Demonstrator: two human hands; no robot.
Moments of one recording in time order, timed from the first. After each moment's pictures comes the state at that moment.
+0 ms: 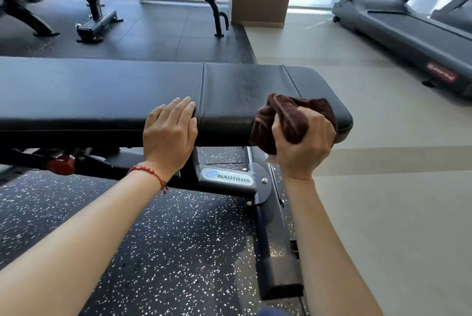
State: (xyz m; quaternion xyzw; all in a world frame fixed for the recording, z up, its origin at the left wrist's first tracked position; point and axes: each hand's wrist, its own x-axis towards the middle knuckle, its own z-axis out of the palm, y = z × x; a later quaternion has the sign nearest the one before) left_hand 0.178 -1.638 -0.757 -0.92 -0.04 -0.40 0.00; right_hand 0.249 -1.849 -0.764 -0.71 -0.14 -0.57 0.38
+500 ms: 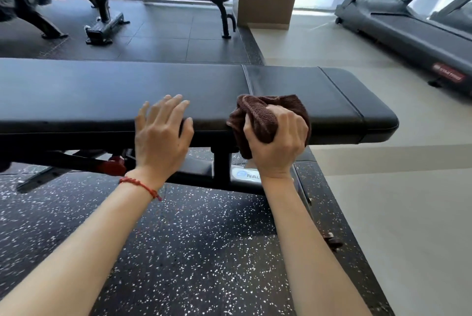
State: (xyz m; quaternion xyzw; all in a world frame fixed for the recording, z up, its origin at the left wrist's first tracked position) left_hand 0.121 -1.542 -0.746 -0.91 -0.06 -0.39 -0.09; right_hand 0.195 -1.715 -0.762 -0.72 -0.18 -0.55 0.38
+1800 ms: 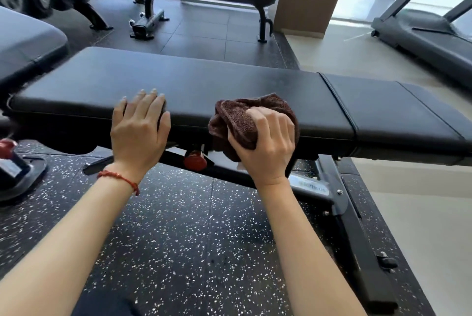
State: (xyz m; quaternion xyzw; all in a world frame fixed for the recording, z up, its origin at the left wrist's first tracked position) left_hand 0.054 -1.351 -0.766 -0.90 -0.14 -0.42 0.01; right_hand 0.134 -1.553 -0.766 -0.71 -0.33 -0.54 0.32
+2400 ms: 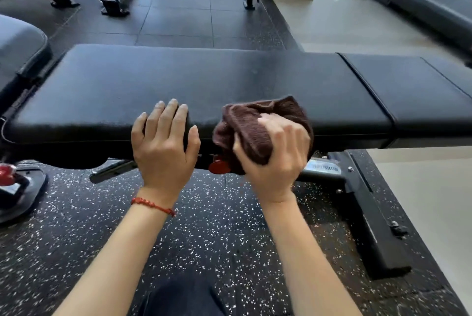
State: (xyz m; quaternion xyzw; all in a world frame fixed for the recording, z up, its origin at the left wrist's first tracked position) left_hand 0.058 -1.340 -0.776 -0.88 -0.10 -0.47 0.01; right_hand 0.102 -1.498 -0.768 -0.72 -0.25 -0.53 0.36
